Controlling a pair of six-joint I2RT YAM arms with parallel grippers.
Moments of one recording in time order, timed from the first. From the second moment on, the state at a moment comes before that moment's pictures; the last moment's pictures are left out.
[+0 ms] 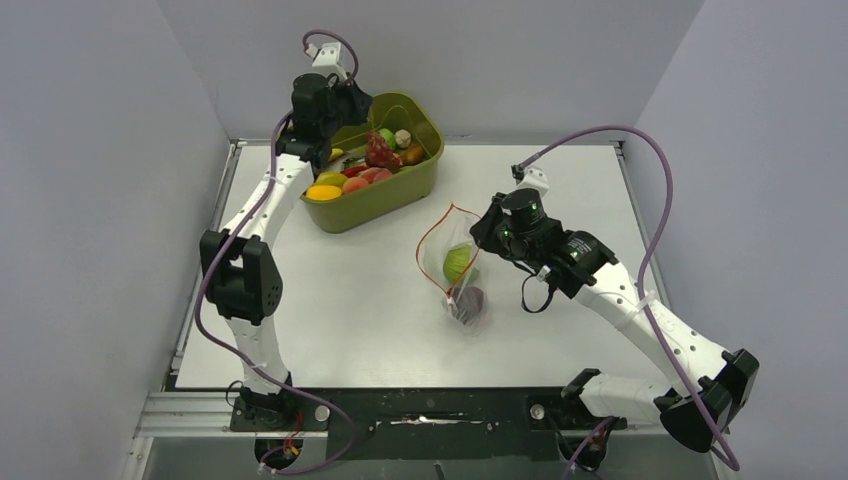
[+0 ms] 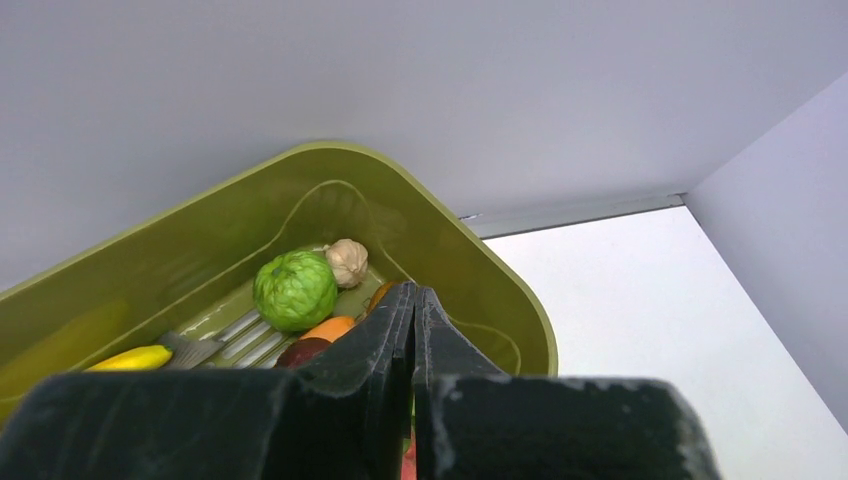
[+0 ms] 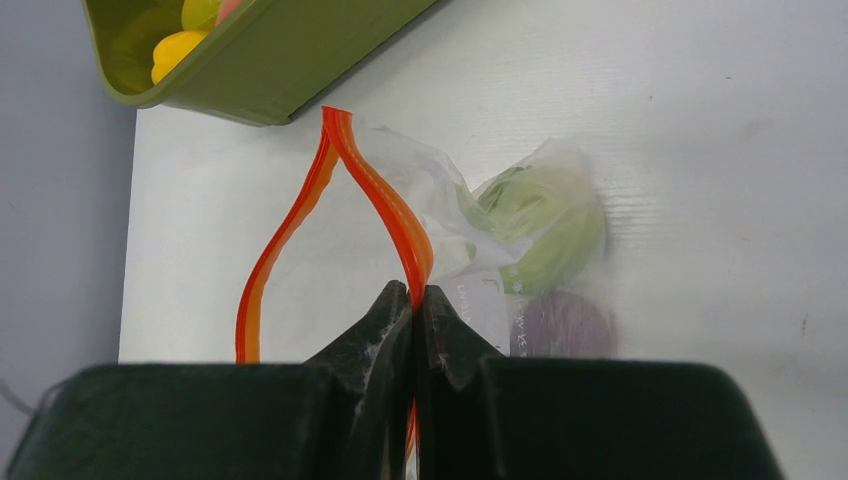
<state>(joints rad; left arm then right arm) -0.26 1.95 1.85 0.00 0.14 -0.33 0.69 1.17 1.19 -0.61 0.25 0.73</state>
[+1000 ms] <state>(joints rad) -0.26 1.60 1.82 -0.12 0.12 -0.30 0.71 1.25 1.19 -0.57 0.27 0.75</state>
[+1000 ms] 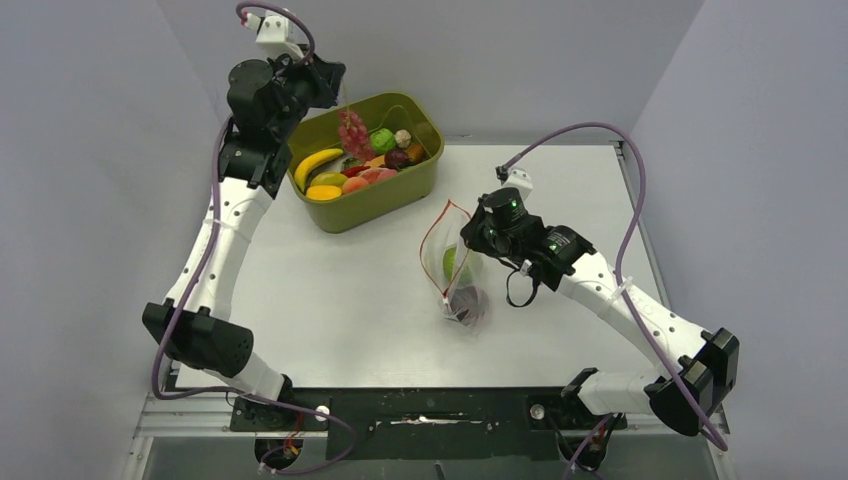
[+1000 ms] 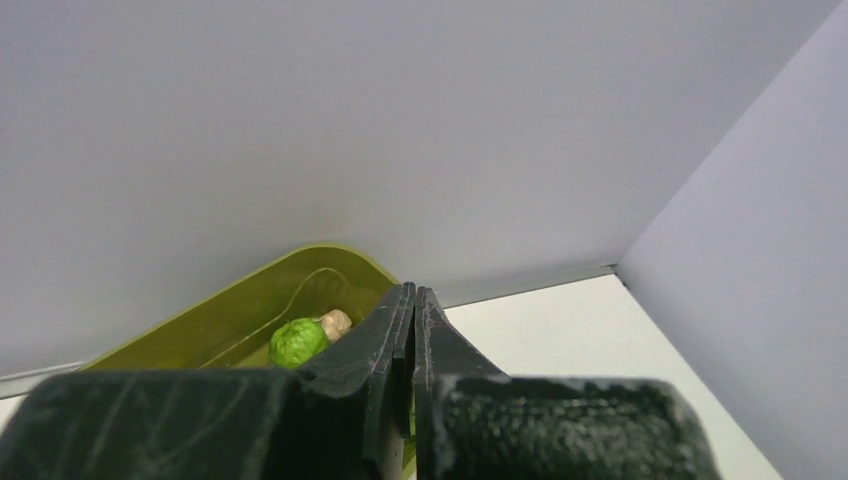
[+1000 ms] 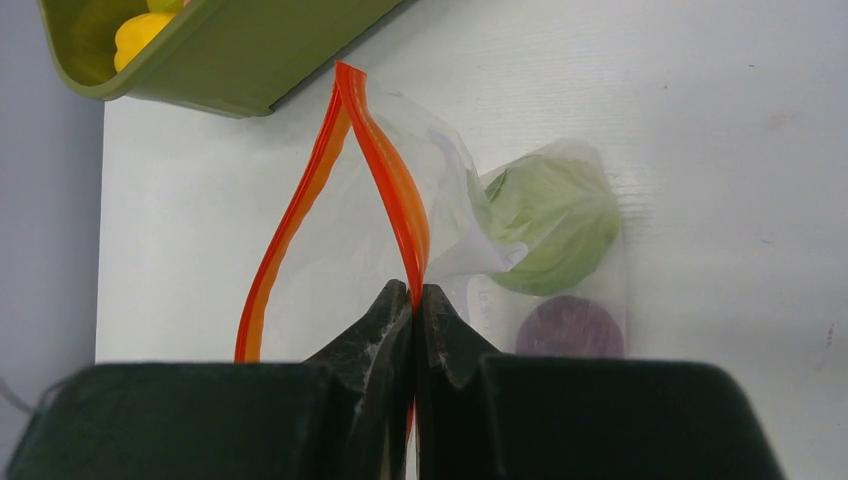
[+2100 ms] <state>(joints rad) -0.37 1.21 1.42 0.11 0.44 -0.81 0.74 1.38 1.23 -0.43 0.19 0.79</state>
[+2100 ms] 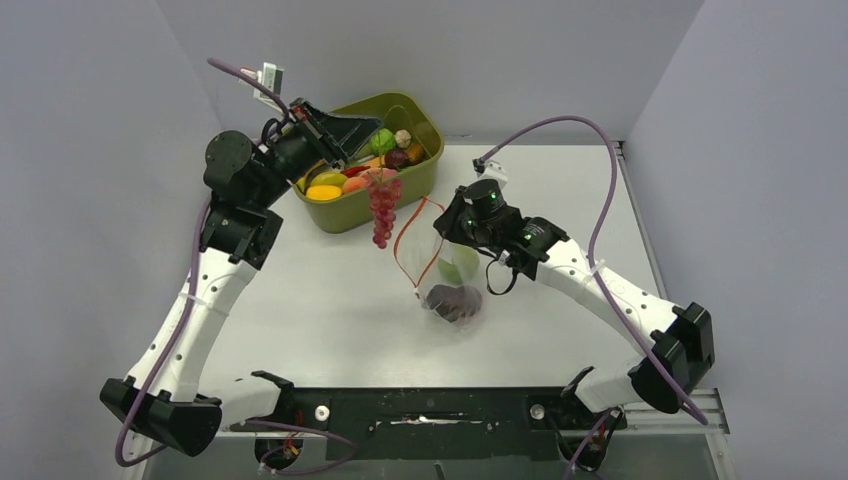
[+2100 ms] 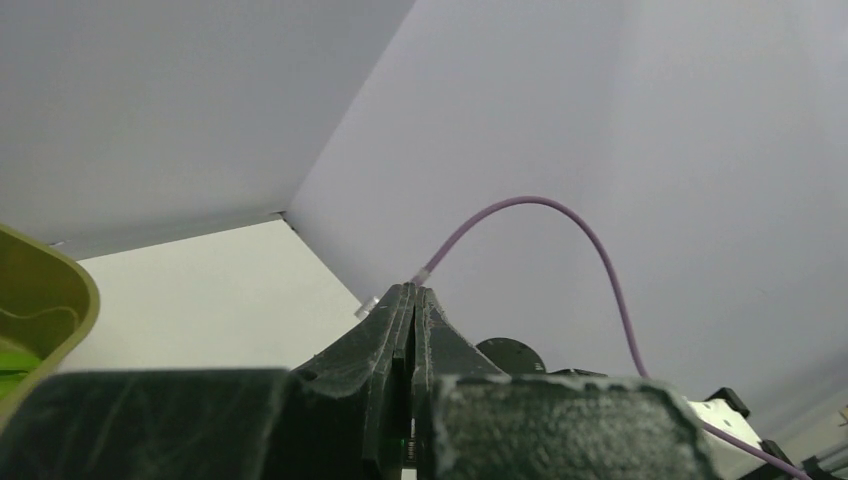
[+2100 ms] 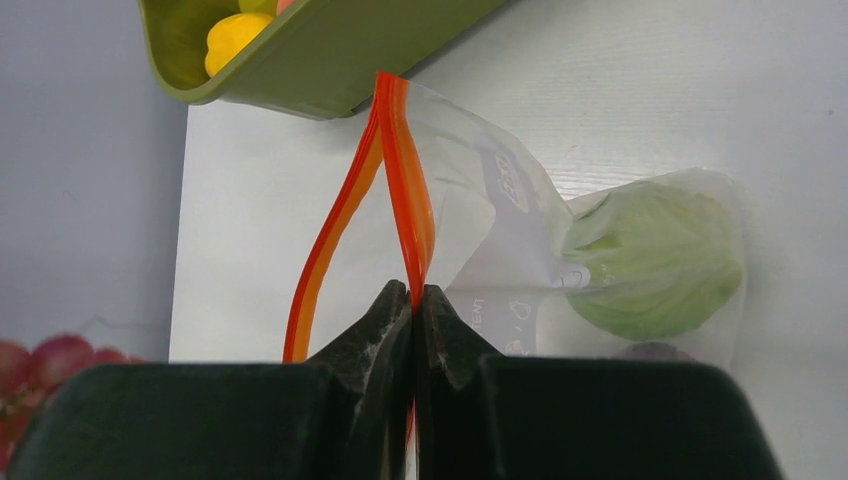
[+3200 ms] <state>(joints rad) -0.44 1.08 0.96 0.26 0.39 -1.02 0.76 1.38 1.24 -0.27 0.06 0.83</state>
